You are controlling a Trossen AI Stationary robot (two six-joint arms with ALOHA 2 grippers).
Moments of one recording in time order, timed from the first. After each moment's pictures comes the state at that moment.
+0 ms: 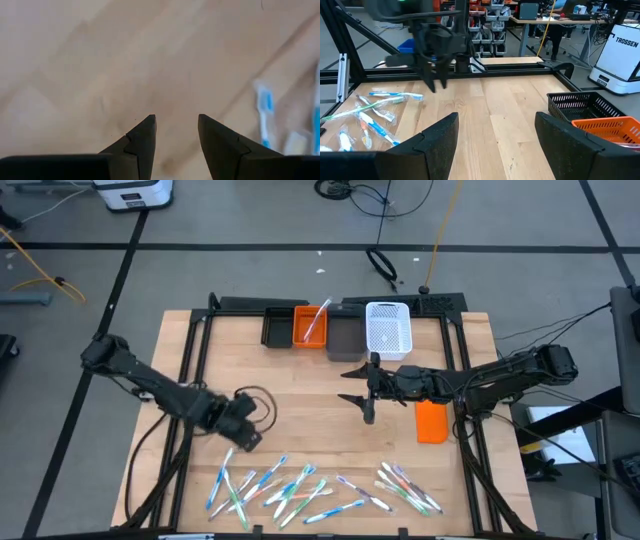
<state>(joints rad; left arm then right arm) -0.47 1.26 0.84 -0.89 -0.23 -1.24 0.09 1.27 0.70 0.39 0.21 0.04</state>
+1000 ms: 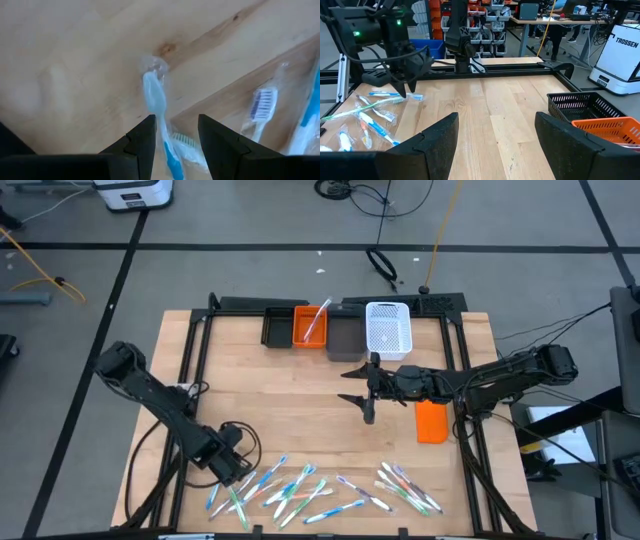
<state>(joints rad) -0.74 1.47 0.84 -0.90 0.04 -1.75 0.09 1.27 0.70 0.39 0.21 0.04</state>
